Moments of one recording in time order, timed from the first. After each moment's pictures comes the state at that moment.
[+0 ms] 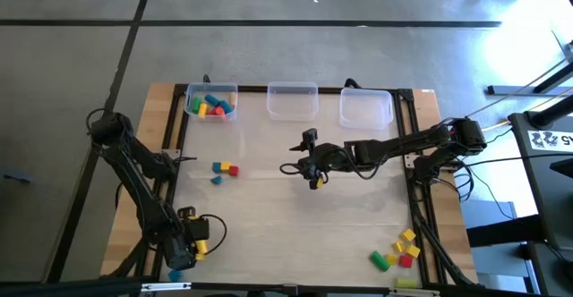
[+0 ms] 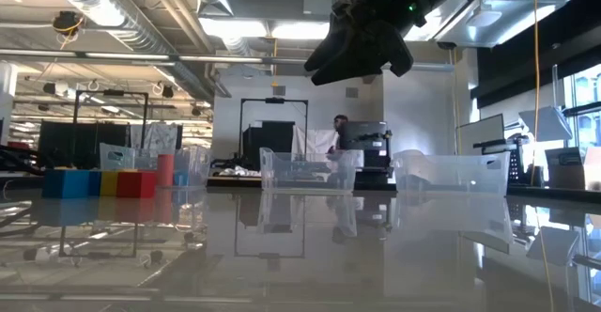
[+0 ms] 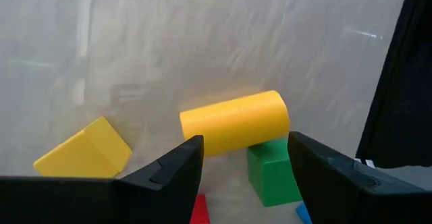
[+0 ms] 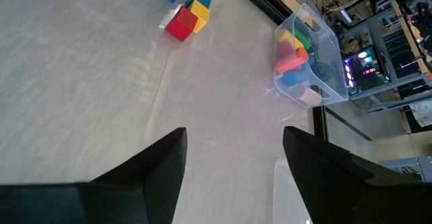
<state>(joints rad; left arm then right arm) -1.03 1.48 0.87 -0.68 -0.11 -1.23 0.11 1.59 1.05 -0.05 0.33 -0.55</state>
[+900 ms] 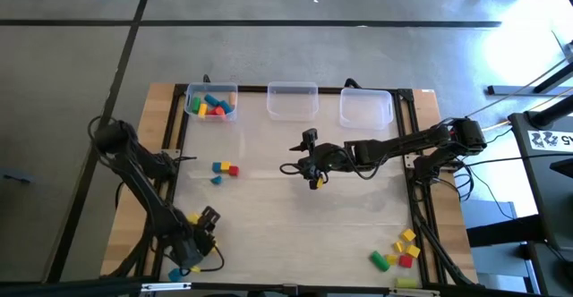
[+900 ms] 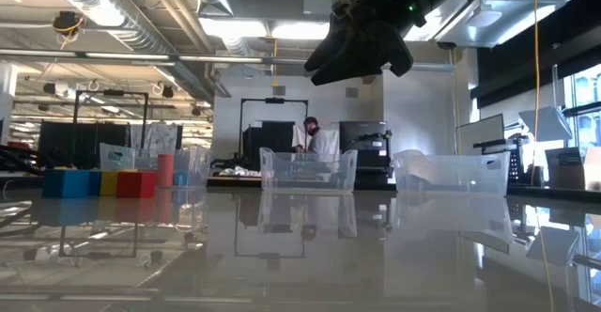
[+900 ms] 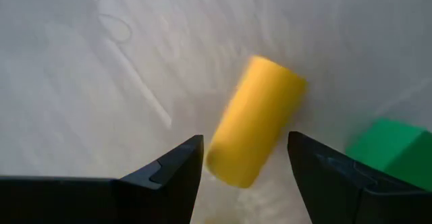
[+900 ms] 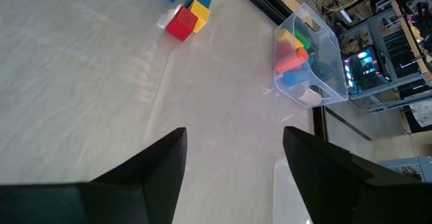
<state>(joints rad) -0.98 1.58 0.87 -0.65 -0.20 -0.32 0.11 1.59 1.05 -0.05 0.33 -0.55</state>
